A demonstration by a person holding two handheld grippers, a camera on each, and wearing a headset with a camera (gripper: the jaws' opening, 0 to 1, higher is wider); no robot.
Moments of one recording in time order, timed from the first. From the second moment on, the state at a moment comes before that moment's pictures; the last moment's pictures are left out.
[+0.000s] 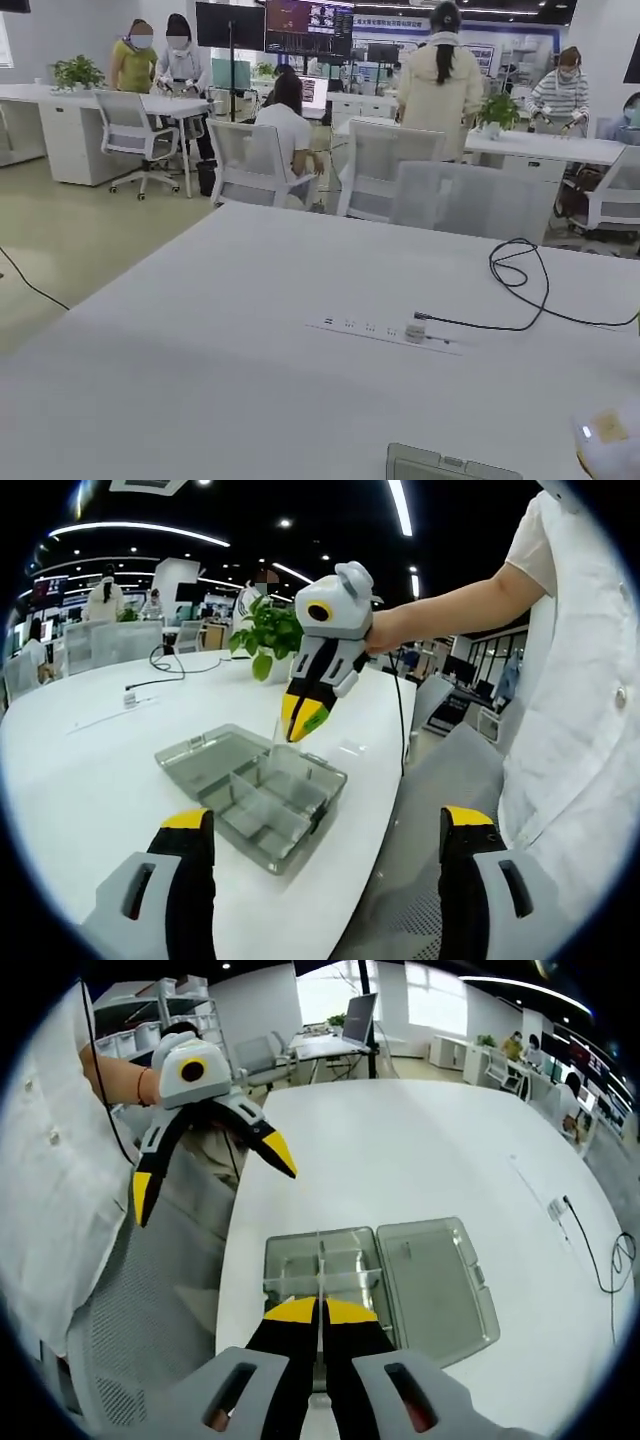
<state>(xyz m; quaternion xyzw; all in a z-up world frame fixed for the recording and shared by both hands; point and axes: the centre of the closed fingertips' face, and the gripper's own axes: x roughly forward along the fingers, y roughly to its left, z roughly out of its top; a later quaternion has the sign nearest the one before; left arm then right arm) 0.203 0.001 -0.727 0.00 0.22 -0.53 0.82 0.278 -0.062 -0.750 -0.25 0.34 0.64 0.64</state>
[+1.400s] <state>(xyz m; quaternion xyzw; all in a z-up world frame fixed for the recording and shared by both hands) 0.202 0.001 -0.731 -0.02 0.22 -0.53 0.82 0.274 -0.050 -0.786 -0.32 0.33 0.65 0.61</state>
